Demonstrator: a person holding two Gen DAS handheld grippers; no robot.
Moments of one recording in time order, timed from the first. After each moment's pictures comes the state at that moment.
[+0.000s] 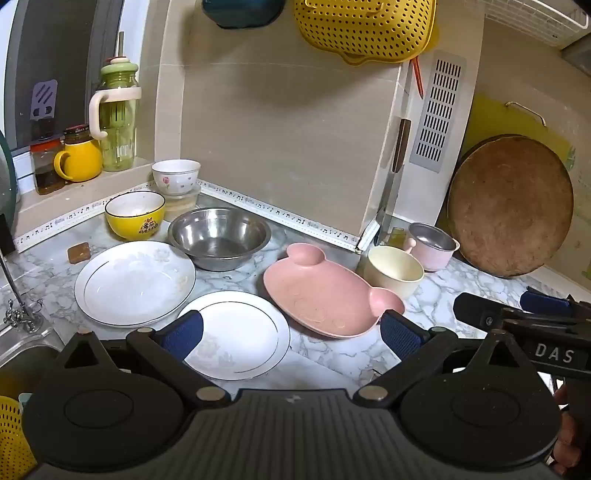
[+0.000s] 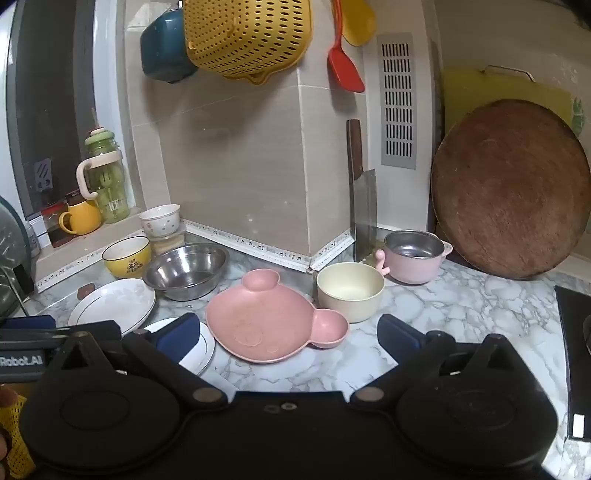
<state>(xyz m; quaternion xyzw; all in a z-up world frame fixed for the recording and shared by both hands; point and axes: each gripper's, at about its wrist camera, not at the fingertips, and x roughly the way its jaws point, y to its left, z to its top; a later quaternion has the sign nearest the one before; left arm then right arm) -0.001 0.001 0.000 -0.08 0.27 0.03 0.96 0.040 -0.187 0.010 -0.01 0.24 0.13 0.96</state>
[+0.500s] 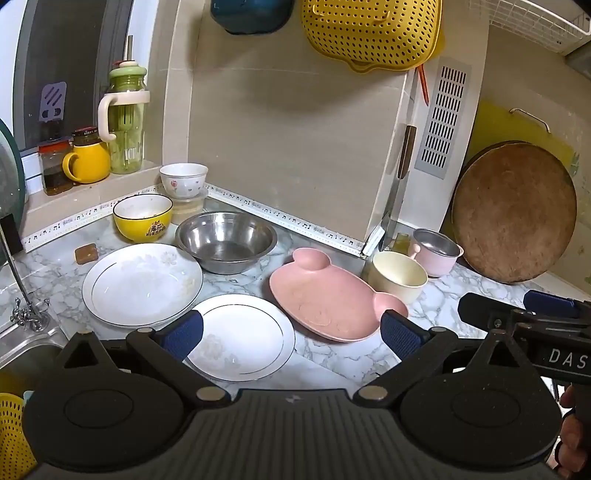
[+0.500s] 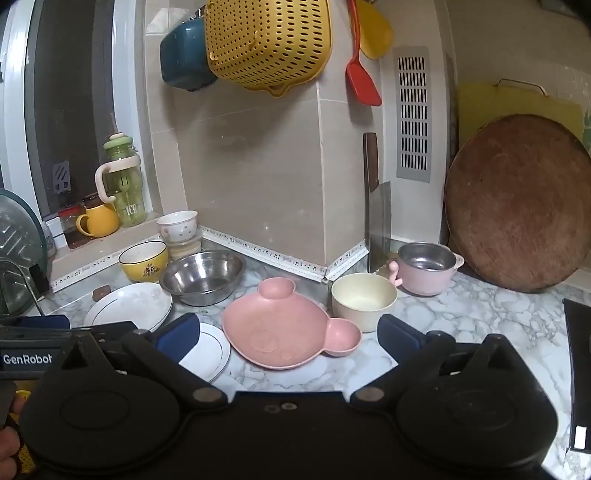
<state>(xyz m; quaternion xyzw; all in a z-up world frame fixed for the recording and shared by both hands) -0.005 -0.002 0.005 -0.08 0.27 0.03 0.96 0.032 -0.184 0.018 -0.03 0.22 0.15 0.96</state>
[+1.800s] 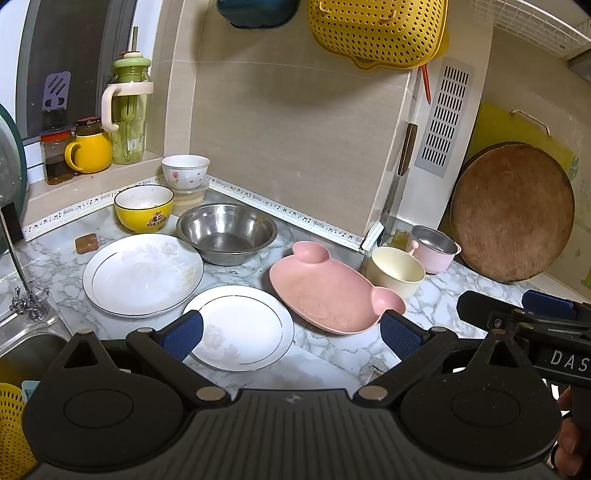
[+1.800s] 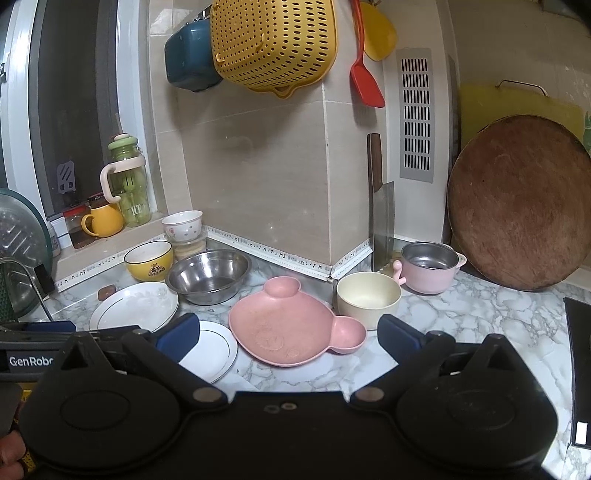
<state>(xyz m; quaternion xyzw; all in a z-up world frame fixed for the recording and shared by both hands) -0.009 0.004 0.005 -0.10 0.28 0.03 0.95 0.026 -0.181 0.023 -0.03 0.22 0.16 0.96</state>
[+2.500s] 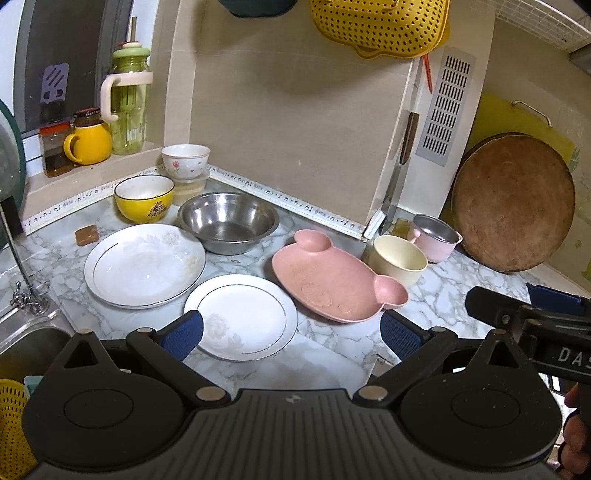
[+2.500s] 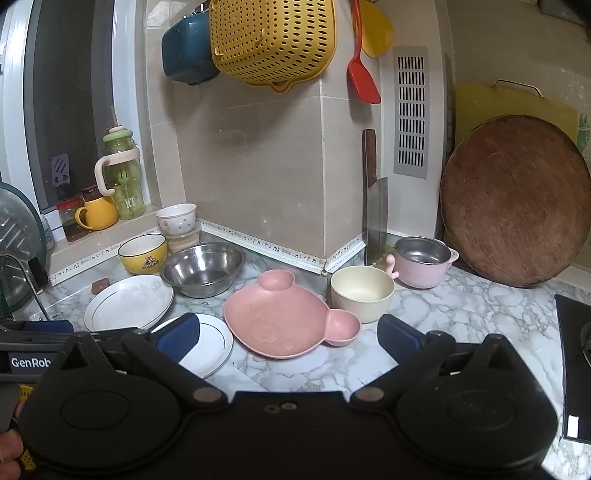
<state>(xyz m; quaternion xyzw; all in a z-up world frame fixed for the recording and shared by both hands) -0.009 0.007 0.000 -0.10 0.30 0.03 0.95 0.021 -0.176 0.025 -0.04 0.23 0.14 0.96</state>
